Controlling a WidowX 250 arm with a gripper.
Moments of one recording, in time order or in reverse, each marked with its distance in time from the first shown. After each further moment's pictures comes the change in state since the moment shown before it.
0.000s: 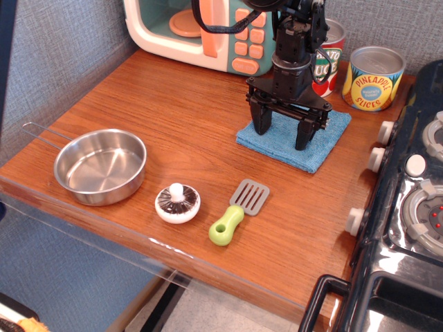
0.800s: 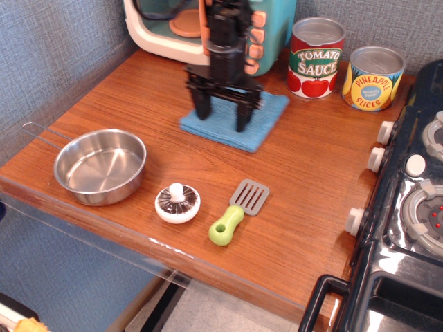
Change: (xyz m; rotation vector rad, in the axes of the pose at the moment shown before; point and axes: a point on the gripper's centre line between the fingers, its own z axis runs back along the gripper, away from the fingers) arm -0.020 0.103 -0.004 0.045 0.046 0.151
